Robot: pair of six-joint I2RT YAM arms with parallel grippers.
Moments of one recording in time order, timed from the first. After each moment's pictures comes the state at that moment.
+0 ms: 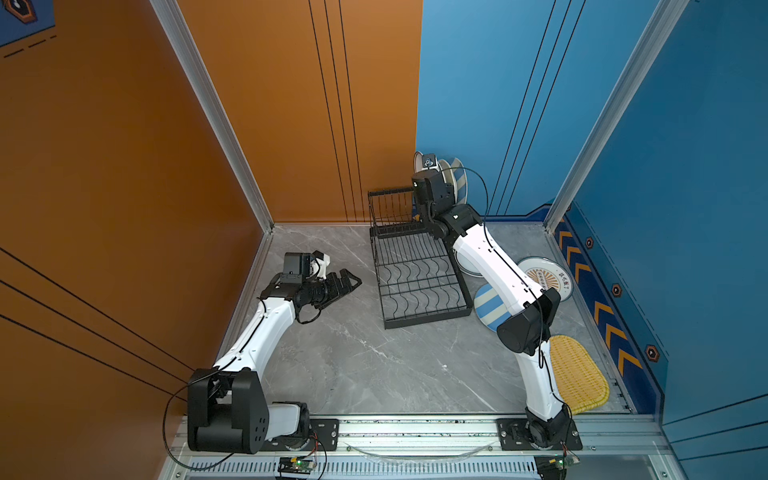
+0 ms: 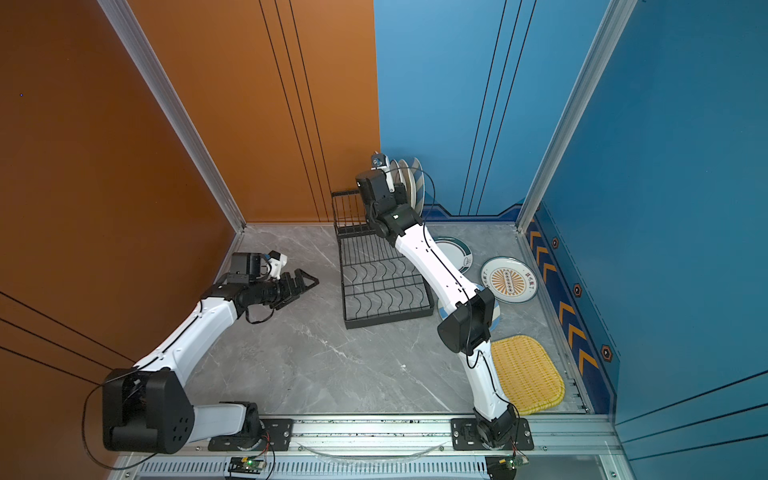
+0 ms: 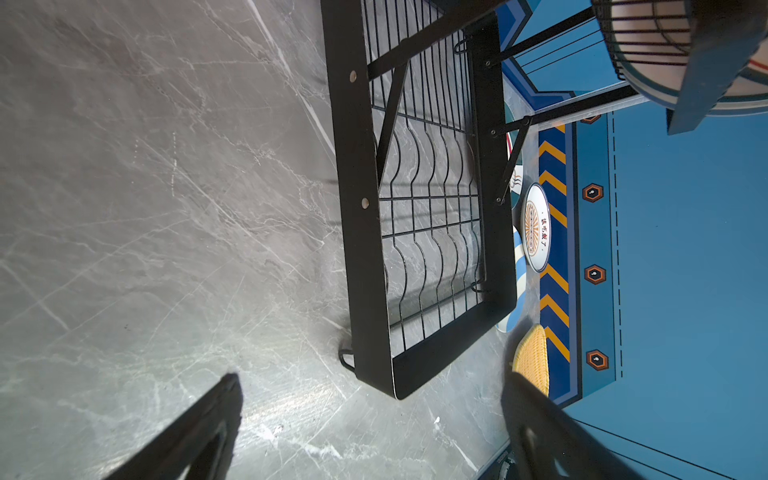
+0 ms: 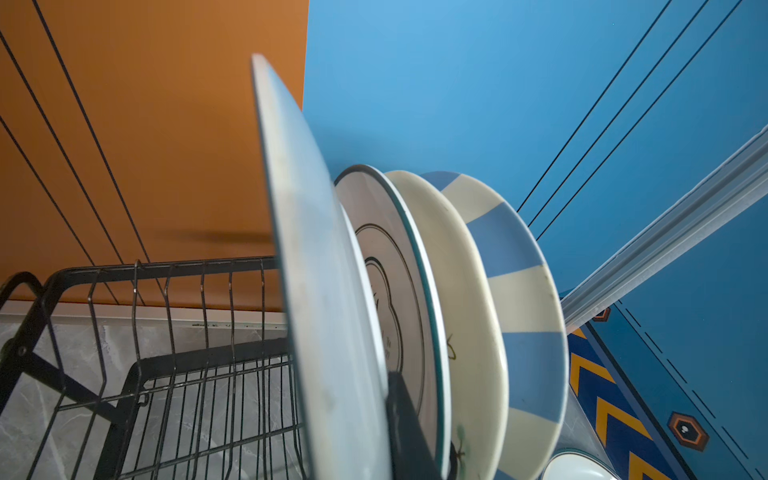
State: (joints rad) left arm -0.04 1.32 0.94 -0.49 0.58 -0.52; right arm 0.63 2.18 2.45 -0.65 0.78 0.04
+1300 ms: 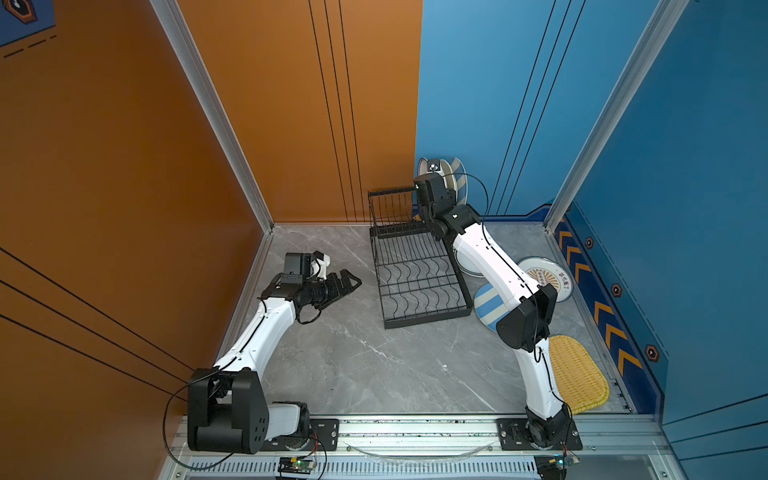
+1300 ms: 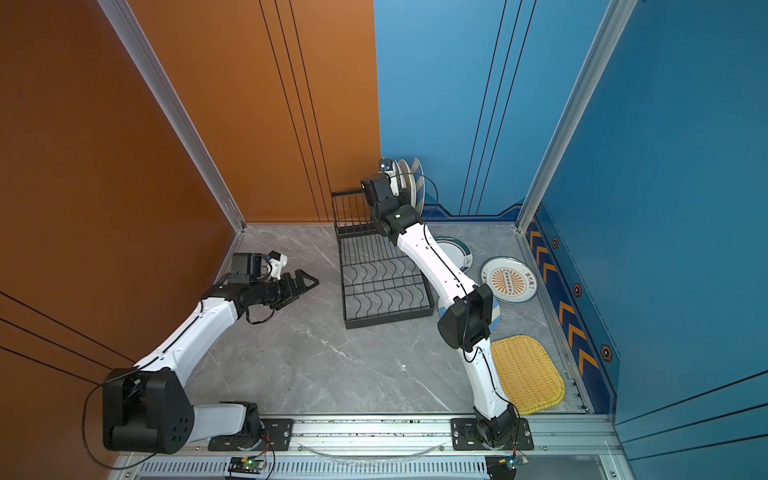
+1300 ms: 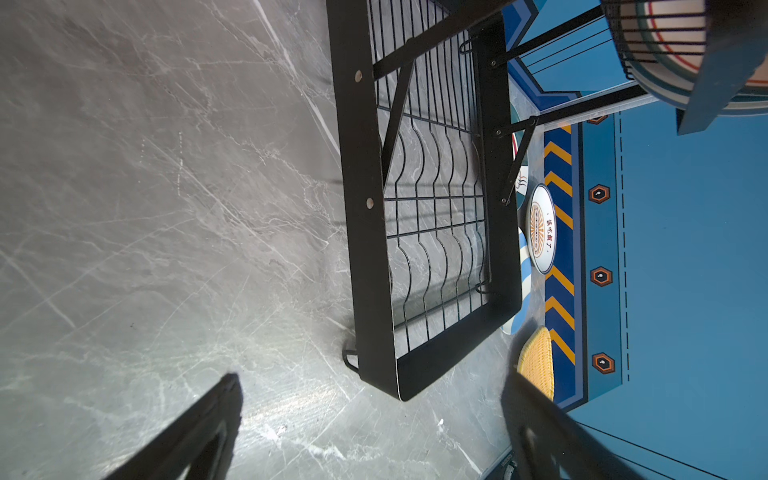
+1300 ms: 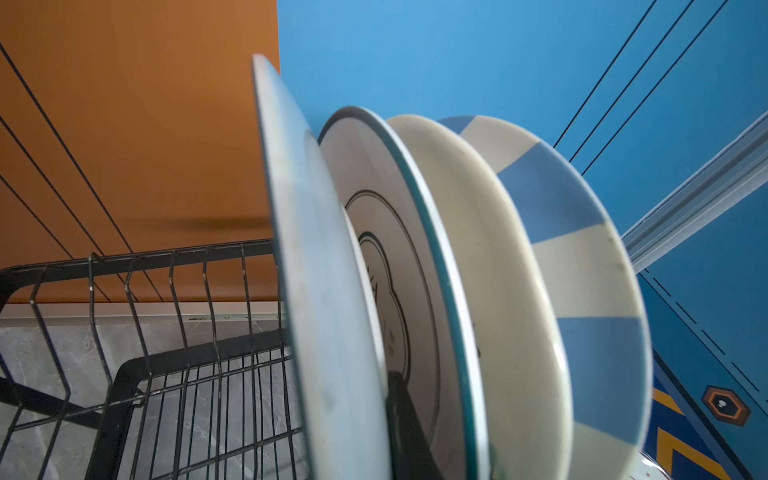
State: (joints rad) left arm -0.05 1.32 0.94 -0.49 0.57 -0.52; right arm 0.60 2.20 2.41 -0.66 0.74 0.13
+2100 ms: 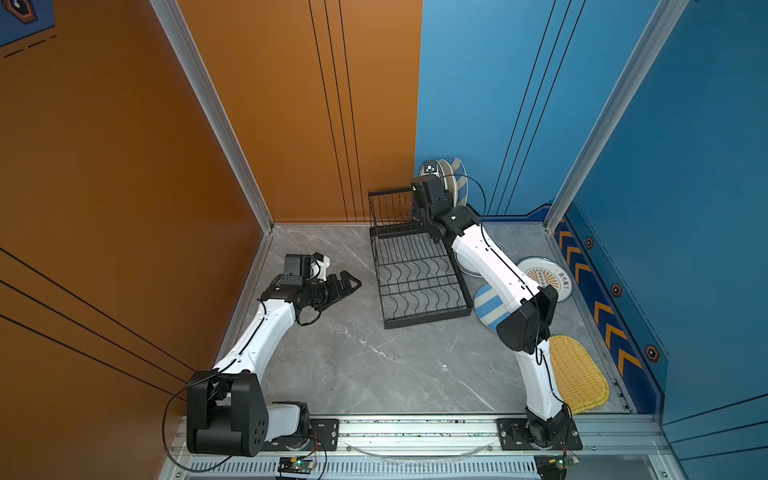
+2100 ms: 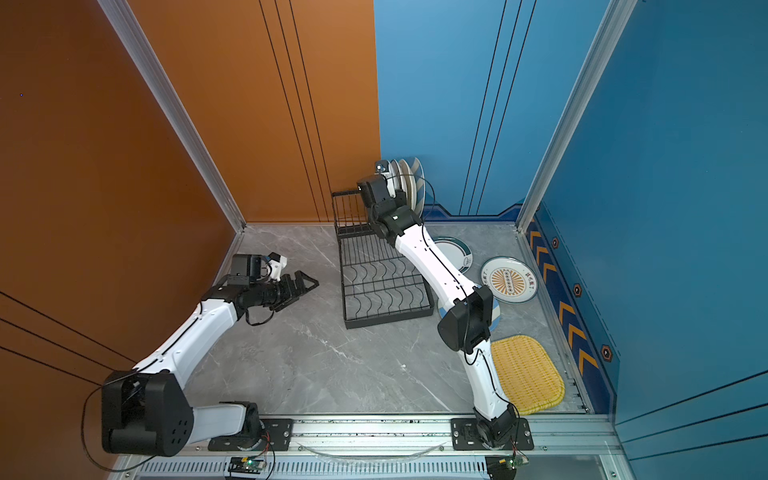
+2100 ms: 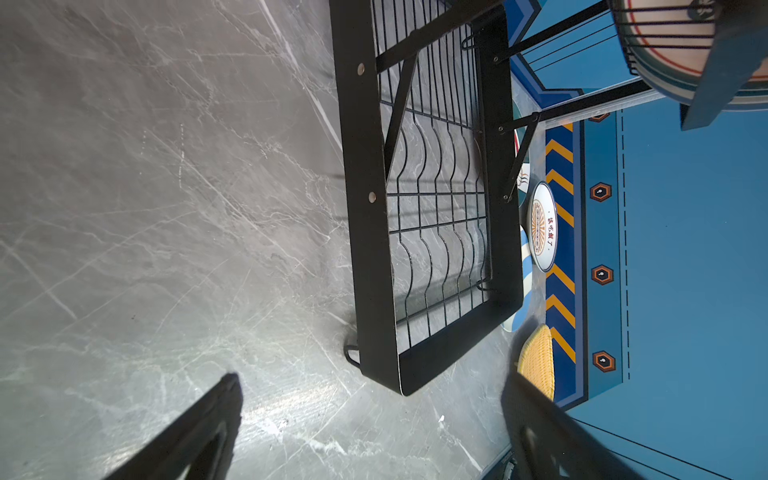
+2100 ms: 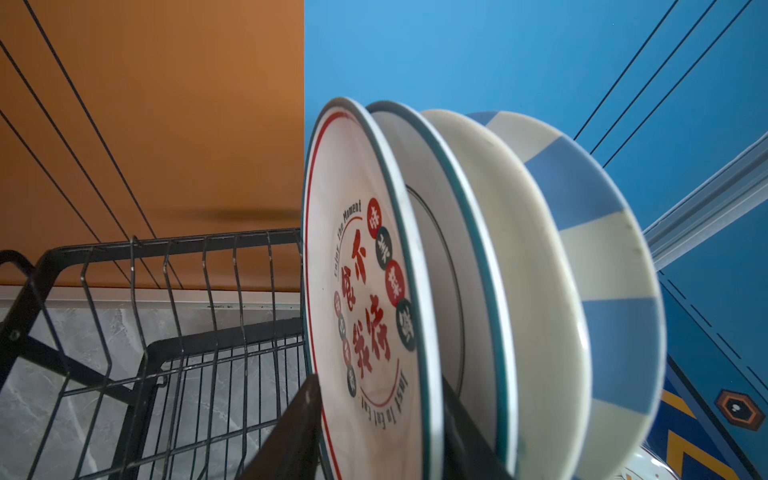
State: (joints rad) left arm -0.05 1.30 0.93 -0.49 0.57 -0.52; right arm 0.62 2.16 2.38 -0.67 0.72 0.14
